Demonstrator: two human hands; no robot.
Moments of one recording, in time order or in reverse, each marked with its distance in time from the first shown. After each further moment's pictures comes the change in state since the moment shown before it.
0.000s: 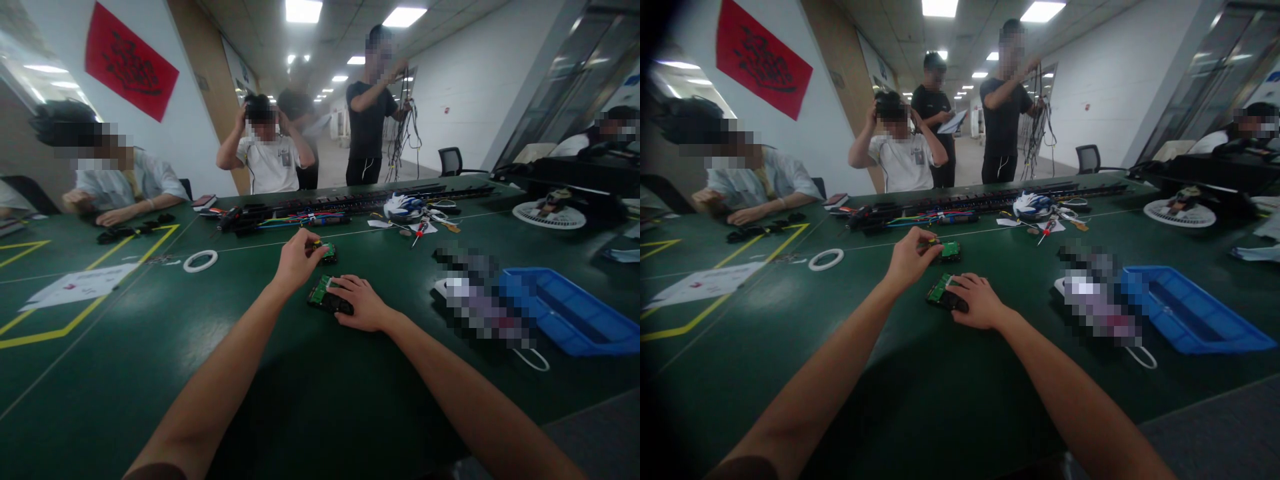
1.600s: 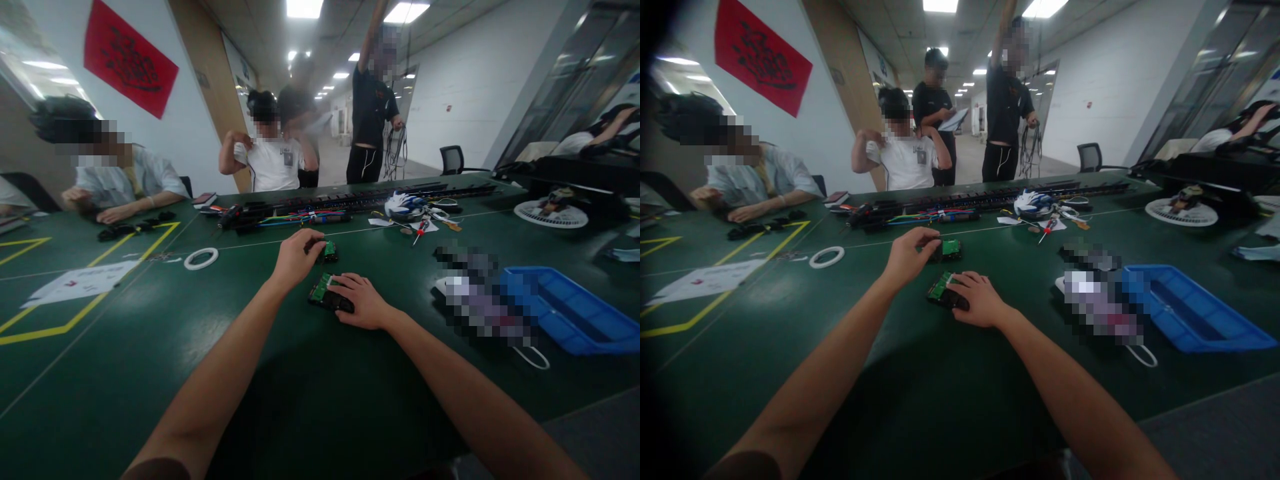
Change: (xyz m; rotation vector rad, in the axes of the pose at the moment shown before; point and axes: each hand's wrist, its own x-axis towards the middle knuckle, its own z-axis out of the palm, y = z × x) left_hand 0.004 -0.002 -0.004 0.076 -0.007 0.114; right_hand -0.001 0.001 0.000 0.007 0.006 -0.008
